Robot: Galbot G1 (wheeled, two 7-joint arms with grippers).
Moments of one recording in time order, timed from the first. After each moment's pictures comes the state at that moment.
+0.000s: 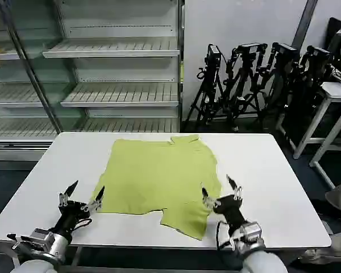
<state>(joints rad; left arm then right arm) 1.56 -1.14 -0.72 -2.15 -0.35 0.34 0.05 -1.53 1.11 0.24 2.26 0.19 -0.35 0.20</state>
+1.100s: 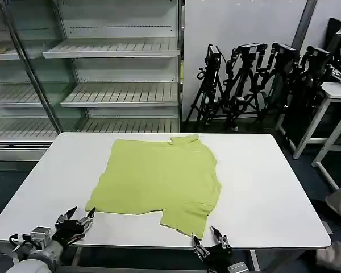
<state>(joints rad) 1.54 -1.12 -0.73 -2.04 -0.45 0.55 0.03 -1.63 1.14 0.15 2.27 0.23 -0.45 0.27</state>
